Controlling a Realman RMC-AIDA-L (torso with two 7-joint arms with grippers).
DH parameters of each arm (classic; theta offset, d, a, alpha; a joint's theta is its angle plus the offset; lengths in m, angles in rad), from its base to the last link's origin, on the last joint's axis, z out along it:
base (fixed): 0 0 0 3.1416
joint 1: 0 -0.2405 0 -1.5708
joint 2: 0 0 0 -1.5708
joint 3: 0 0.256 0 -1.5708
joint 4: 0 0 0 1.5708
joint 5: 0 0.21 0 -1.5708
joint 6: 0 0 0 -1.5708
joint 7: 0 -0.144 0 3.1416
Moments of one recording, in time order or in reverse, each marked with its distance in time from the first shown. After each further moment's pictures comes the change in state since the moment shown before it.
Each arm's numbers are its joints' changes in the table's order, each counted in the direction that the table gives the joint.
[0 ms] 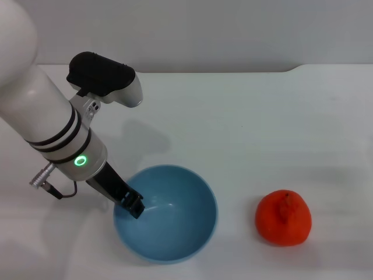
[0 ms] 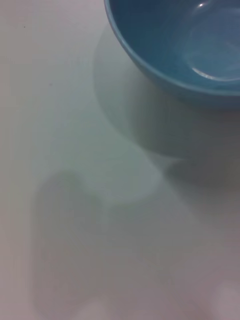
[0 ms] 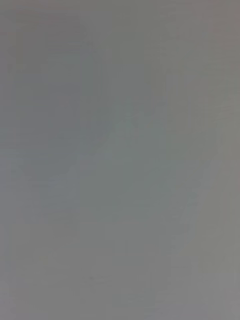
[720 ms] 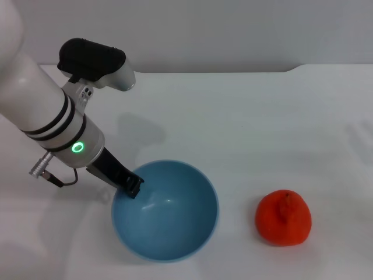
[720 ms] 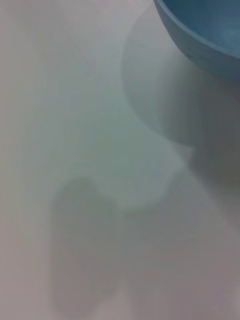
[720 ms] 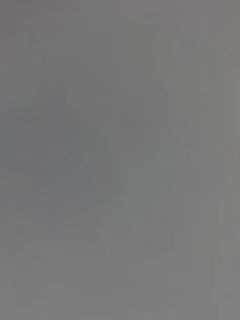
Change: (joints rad) left arm 0.001 0.000 -0.063 0.007 -0.003 -0.022 0.003; right arm 0.003 0.009 -0.043 -0.363 -0.286 0.098 -0.831
